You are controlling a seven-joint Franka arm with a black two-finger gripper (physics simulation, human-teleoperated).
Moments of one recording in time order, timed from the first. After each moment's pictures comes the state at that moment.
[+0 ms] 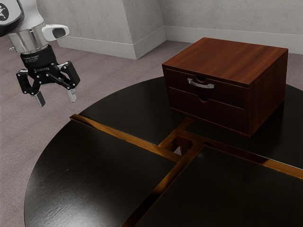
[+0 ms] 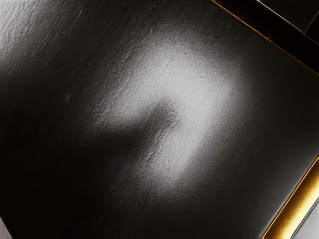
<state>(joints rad) -0.06 -0.02 0.38 -1.37 -0.03 1.31 -0.28</state>
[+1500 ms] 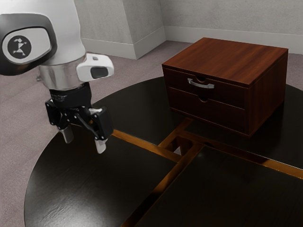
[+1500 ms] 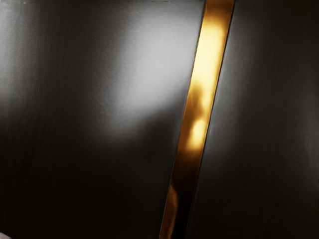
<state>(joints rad) 0.21 -0.33 -0.25 -1.75 -0.03 1.34 -0.21</state>
